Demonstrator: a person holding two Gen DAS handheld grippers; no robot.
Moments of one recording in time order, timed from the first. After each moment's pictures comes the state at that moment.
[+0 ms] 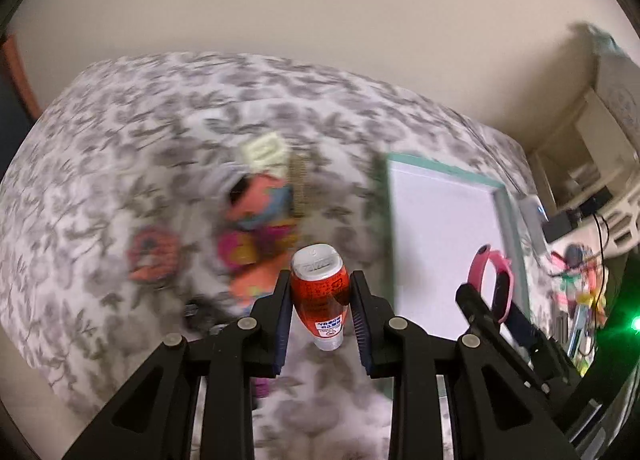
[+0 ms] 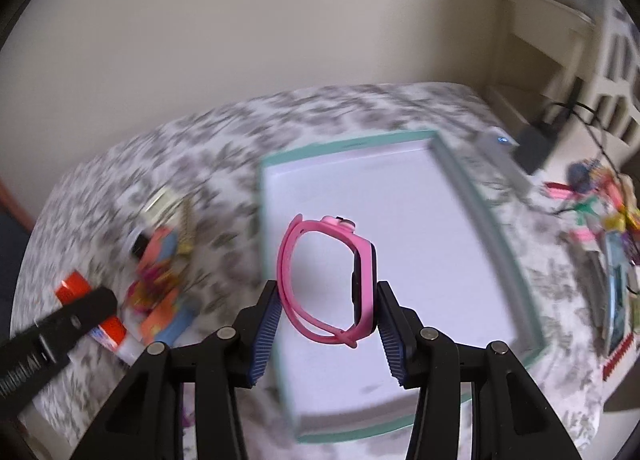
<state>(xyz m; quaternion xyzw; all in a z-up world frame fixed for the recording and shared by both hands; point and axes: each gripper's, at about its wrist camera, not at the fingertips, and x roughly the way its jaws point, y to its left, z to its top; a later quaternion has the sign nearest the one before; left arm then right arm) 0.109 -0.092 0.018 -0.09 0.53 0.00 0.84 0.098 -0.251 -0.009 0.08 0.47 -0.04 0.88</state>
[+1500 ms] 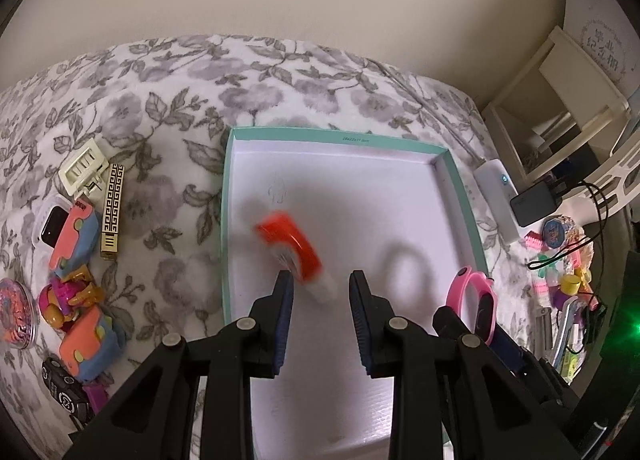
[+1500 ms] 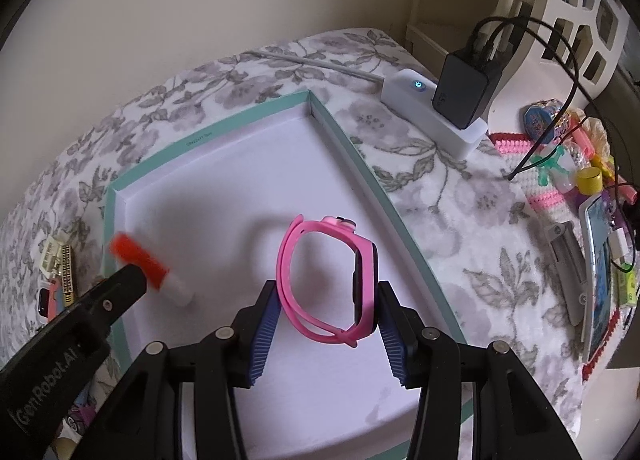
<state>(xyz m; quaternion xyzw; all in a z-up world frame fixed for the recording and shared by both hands) 0.180 -0.207 -0.039 -0.09 0.55 -0.10 0.82 0.140 -0.348 -0.061 0.11 0.53 -0.14 0.83</state>
